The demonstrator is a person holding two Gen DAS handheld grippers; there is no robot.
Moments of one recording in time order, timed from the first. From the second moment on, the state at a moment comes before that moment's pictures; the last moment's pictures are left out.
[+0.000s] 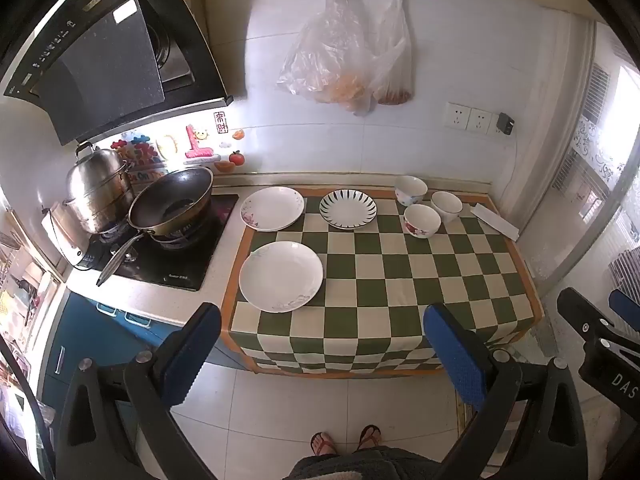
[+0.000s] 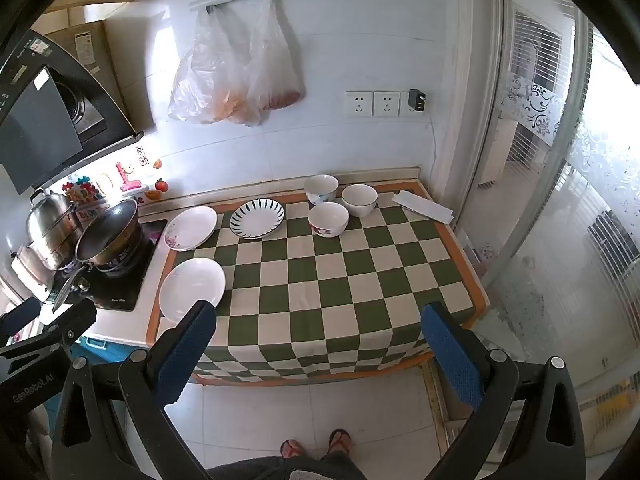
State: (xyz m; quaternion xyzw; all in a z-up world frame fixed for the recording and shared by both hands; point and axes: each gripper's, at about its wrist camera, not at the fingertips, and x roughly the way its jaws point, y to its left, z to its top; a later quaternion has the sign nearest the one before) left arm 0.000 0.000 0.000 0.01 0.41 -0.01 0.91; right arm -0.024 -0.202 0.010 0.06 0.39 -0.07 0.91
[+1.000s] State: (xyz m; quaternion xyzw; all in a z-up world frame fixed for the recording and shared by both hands) left arm 0.007 -0.005 0.007 0.01 0.40 -0.01 0.91; right arm -0.023 -0.201 0.006 0.06 0.40 -0.07 0.91
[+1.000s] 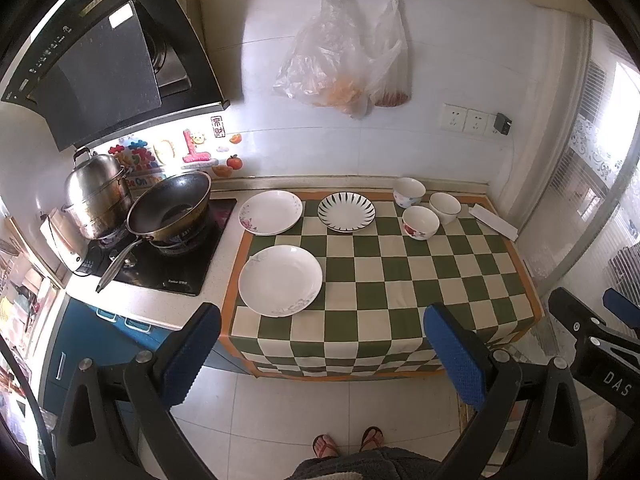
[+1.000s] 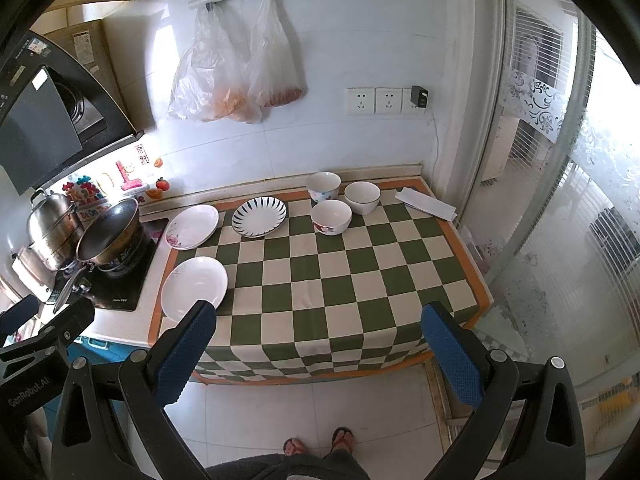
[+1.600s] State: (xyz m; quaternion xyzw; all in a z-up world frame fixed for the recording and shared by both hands) left arm 0.009 -0.001 0.006 0.01 0.40 -0.01 0.92; right arm -0.011 -0.188 0.004 0.06 0.40 -0.07 0.91
